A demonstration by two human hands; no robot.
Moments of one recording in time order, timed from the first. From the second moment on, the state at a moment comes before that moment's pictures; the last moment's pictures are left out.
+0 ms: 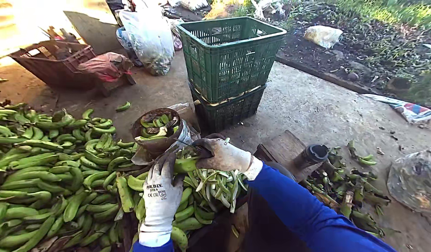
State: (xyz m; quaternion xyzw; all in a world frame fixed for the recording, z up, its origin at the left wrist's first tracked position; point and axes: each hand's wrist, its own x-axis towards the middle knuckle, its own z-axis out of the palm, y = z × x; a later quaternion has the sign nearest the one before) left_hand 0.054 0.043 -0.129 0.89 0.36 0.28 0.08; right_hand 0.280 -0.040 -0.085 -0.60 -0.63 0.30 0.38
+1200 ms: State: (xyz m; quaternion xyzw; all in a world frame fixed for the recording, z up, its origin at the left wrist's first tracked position) left_hand 0.050 0.020 -0.102 0.48 0.38 0.42 0.67; right_hand 0.240 -0.090 -0.138 -0.62 -0.66 0.20 0.38
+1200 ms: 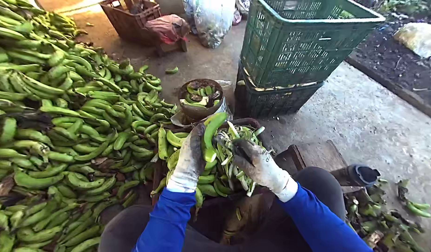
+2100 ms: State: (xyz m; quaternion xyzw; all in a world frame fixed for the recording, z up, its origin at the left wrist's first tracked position) left_hand 0.064 0.029 -0.120 0.80 0.40 0.34 0.29; right_hand 0.240 -0.085 -0.146 -0.57 -0.64 0.31 0.41
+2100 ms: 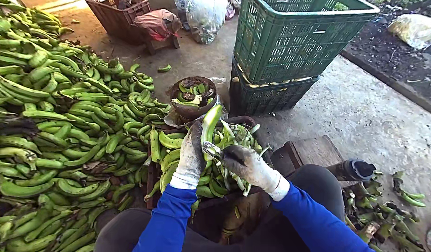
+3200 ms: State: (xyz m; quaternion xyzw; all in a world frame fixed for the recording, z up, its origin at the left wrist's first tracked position) left_hand 0.082 0.020 -0.133 0.52 0.36 0.30 0.71; right_hand 0.267 -0.049 -0.128 -0.74 -0.48 0.19 0.44
